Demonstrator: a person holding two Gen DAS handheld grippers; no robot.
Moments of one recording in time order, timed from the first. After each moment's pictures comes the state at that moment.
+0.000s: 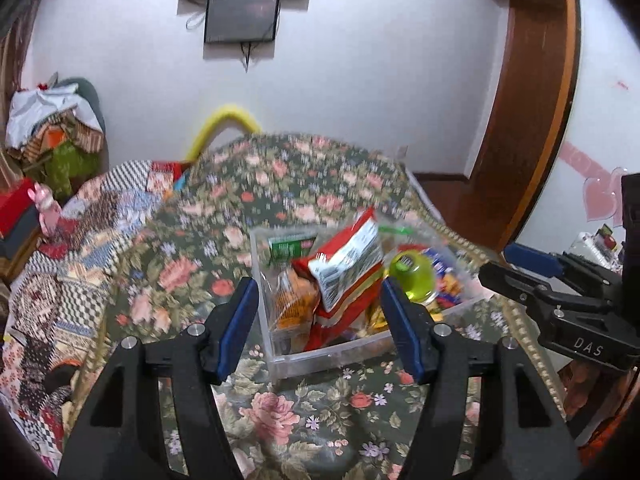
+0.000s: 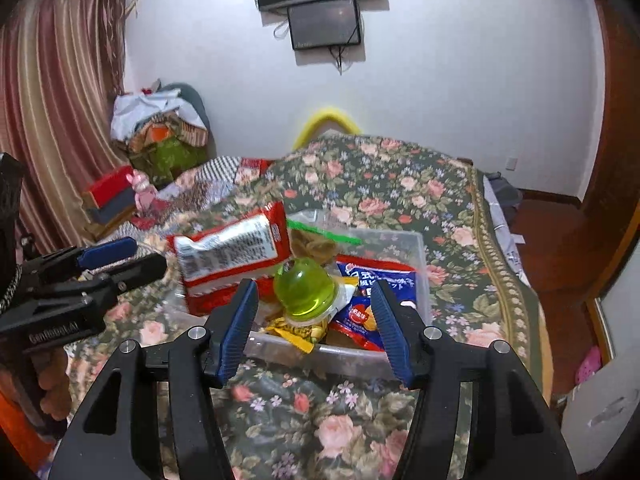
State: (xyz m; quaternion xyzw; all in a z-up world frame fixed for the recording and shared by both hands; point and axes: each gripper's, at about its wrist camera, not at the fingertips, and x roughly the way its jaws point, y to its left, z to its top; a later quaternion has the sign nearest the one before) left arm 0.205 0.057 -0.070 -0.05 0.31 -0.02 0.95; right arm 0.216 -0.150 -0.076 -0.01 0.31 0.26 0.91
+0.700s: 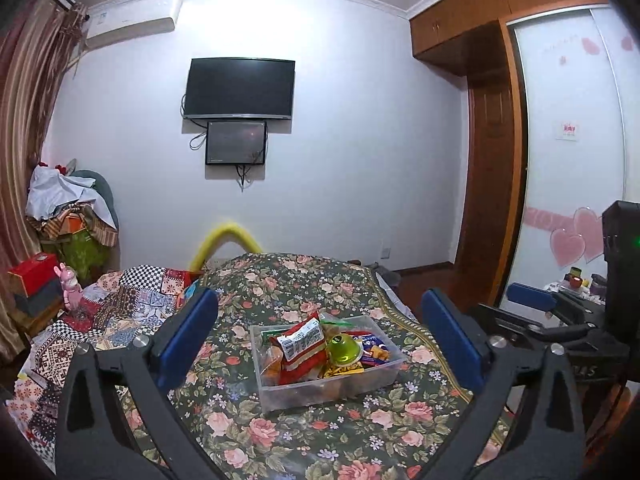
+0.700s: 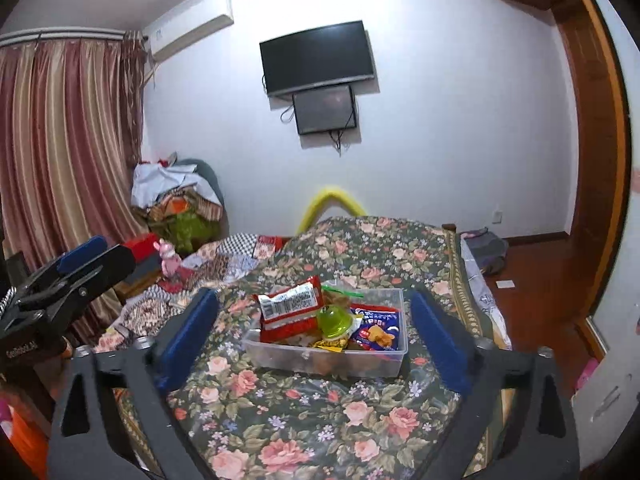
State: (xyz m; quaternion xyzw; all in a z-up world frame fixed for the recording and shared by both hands) left arm 0.050 0.014 0.033 -0.02 0.11 -0.02 0.99; right arm 0.098 -0.189 0.004 0.04 0.19 0.25 0.95
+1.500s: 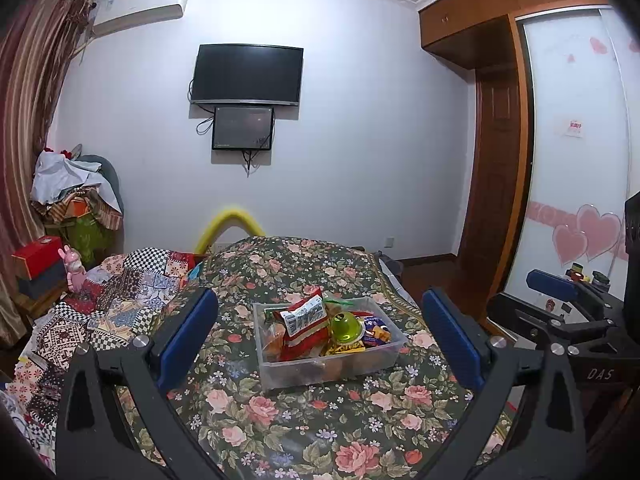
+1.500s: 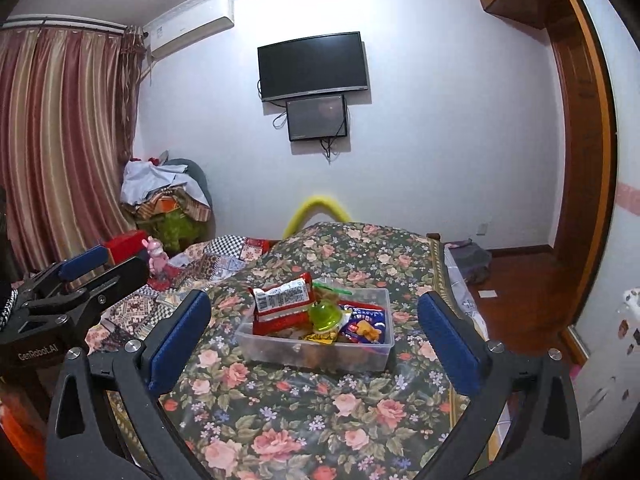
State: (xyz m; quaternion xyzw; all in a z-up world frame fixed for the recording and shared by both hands) left arm 0.040 0.015 0.017 -0.03 0.13 -0.01 0.99; right arm 0.075 -0.189 -0.003 0.02 0.17 0.23 0.96
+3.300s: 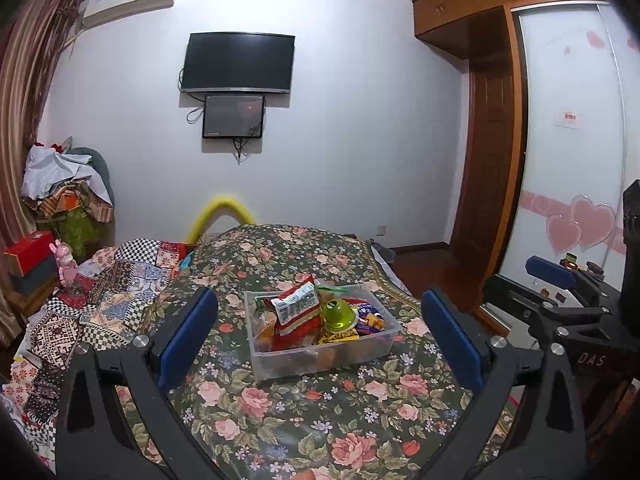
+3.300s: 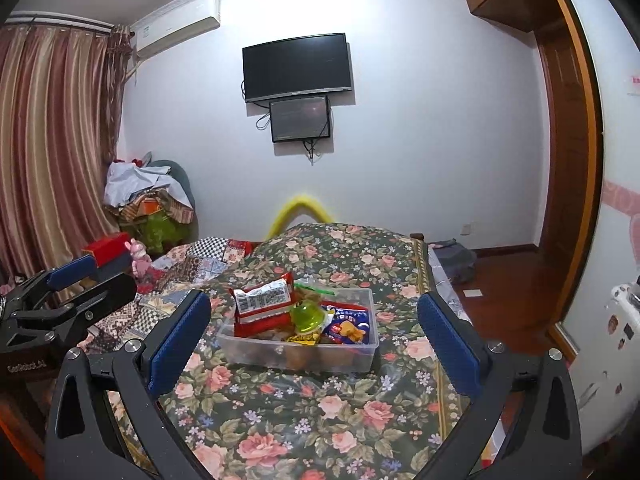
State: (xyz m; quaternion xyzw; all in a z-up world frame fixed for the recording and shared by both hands) left arm 0.046 0.018 0.008 -0.03 0.15 -0.04 0.99; right arm 0.076 -0.191 -0.001 0.01 0.17 0.19 0.97
